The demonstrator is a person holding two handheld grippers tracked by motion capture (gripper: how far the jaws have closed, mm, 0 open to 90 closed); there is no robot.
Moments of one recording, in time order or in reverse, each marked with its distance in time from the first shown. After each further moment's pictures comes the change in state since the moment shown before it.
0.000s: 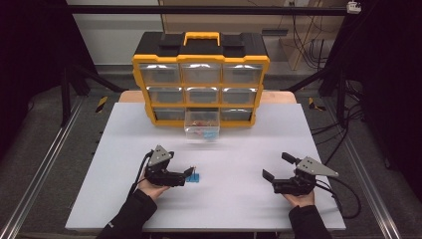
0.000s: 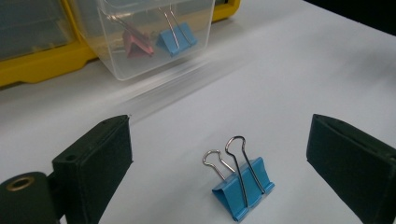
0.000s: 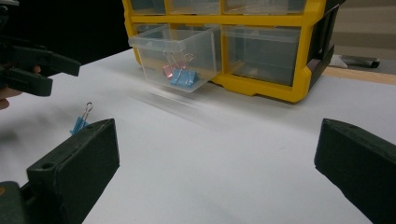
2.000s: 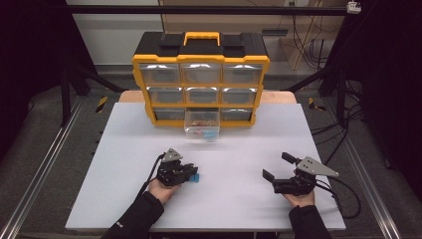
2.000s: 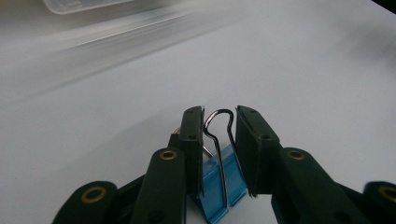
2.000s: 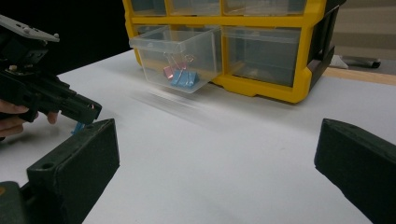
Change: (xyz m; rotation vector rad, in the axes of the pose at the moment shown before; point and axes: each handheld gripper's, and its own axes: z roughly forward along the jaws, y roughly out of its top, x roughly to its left) left arm -0.004 -0.013 0.035 0.118 -0.080 -0.116; right arm -0.001 0.000 0.000 -0.003 0.001 -0.003
